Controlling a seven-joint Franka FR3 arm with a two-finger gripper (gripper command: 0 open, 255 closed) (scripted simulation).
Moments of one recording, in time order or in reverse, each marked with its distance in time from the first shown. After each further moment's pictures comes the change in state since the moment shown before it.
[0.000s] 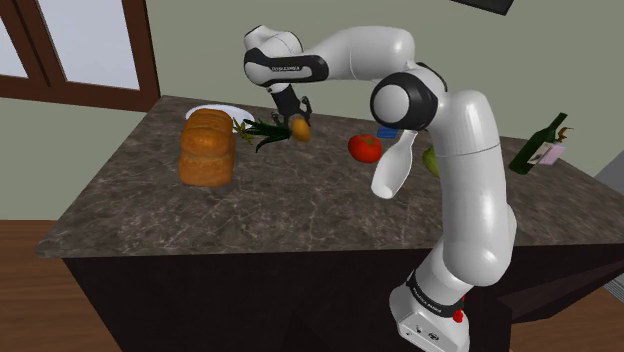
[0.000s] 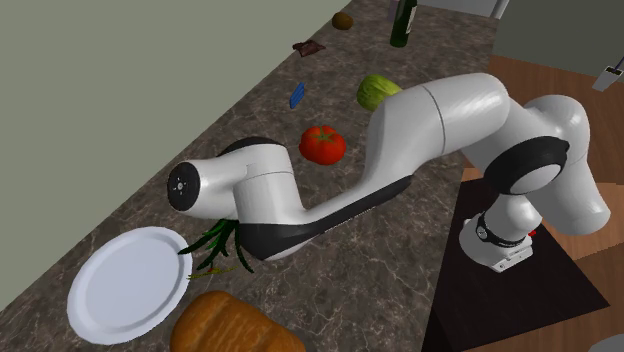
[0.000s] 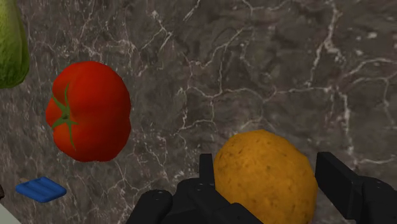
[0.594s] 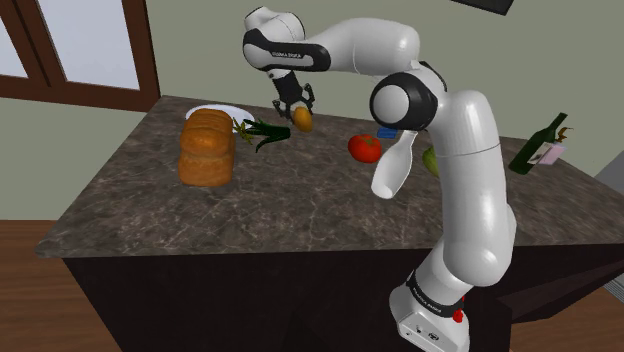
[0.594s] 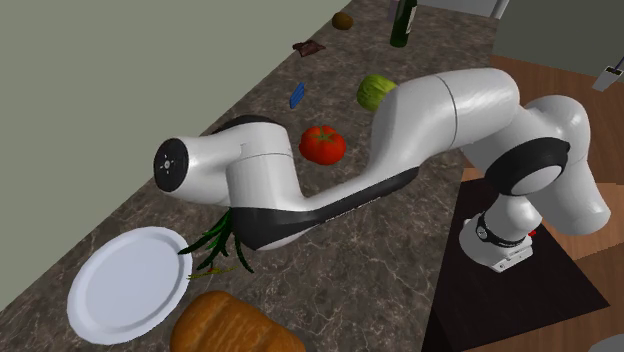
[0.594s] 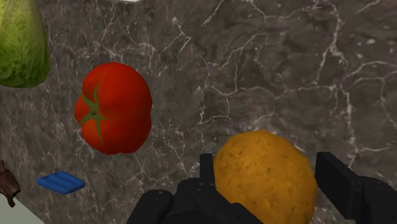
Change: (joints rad) arm 0.009 0.000 -0.005 0.112 -0.005 -0.104 -0.043
